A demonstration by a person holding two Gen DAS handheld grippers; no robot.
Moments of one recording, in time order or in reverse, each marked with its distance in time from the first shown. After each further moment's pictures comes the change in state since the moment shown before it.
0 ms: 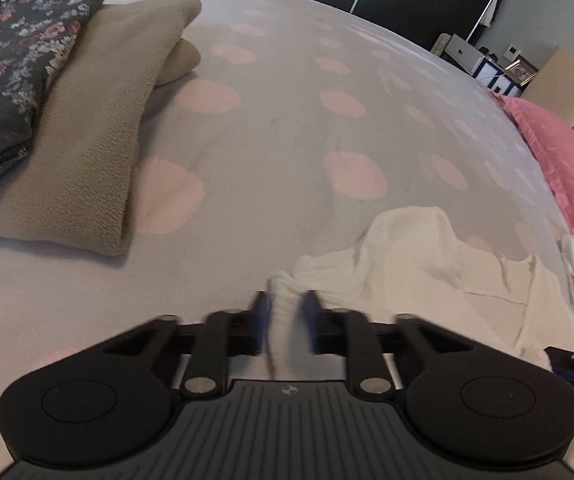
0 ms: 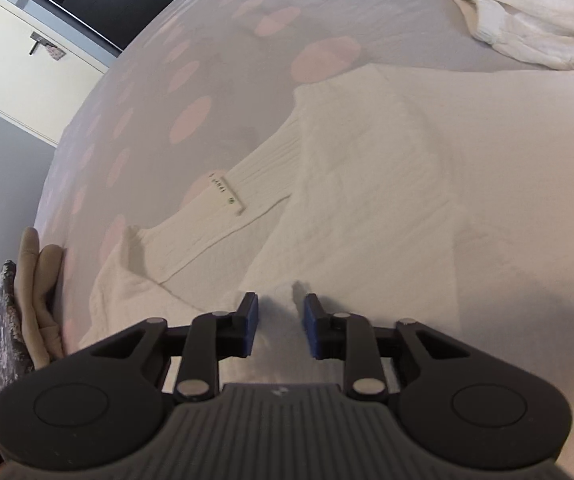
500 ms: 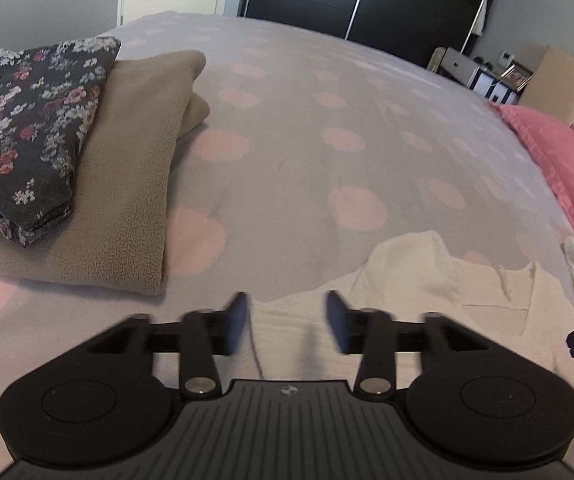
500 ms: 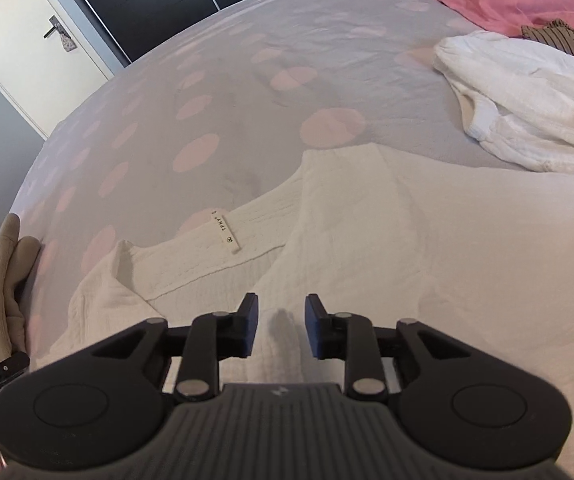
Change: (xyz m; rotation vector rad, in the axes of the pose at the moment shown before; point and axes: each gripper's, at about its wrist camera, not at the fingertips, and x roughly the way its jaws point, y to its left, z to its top) left arm -0.036 -0.006 0.008 0.079 -0.087 0.052; right arm -0.030 0.016 0.002 -0.136 -0.107 -0.114
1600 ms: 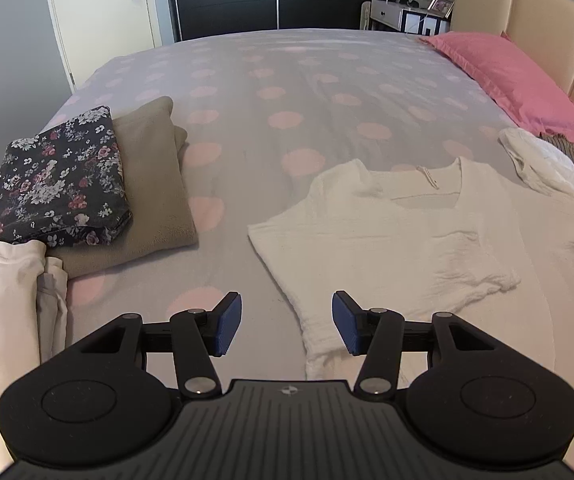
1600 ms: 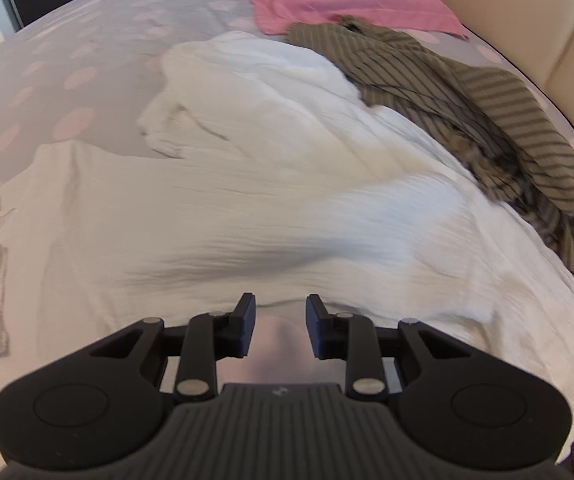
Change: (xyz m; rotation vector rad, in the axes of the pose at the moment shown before) left arm -0.143 -0.040 -0.050 0.319 0.067 0.040; right arm -0.144 -0.213 0.002 -0.058 0.073 -0.437
